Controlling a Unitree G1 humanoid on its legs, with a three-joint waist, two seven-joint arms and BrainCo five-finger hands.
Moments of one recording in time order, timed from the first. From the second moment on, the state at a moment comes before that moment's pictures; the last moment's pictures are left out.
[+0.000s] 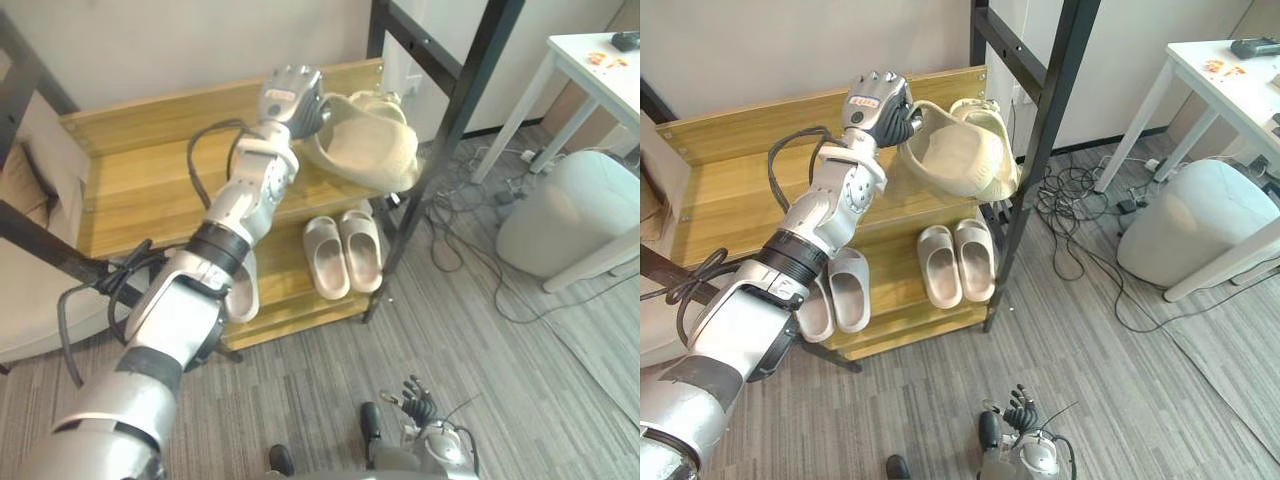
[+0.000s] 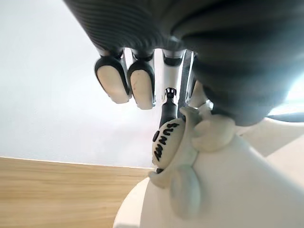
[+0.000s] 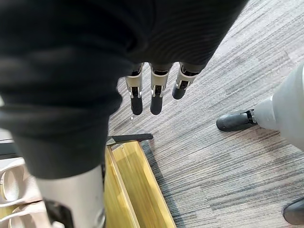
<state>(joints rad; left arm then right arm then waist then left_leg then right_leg) -1.15 0.34 -0.42 0.69 0.81 0.06 0.29 0.11 -0.01 0.01 0.75 0.18 -0.12 -0.12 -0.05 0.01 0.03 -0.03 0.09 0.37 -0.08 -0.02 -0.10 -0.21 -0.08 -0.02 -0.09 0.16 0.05</state>
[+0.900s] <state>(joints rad) -1.22 0.37 -0.33 0.71 0.82 0.12 0.25 0.08 -0.01 0.04 0.71 0.20 -0.11 -0.10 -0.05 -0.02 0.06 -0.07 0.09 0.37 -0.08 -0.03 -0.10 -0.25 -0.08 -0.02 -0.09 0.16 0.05</state>
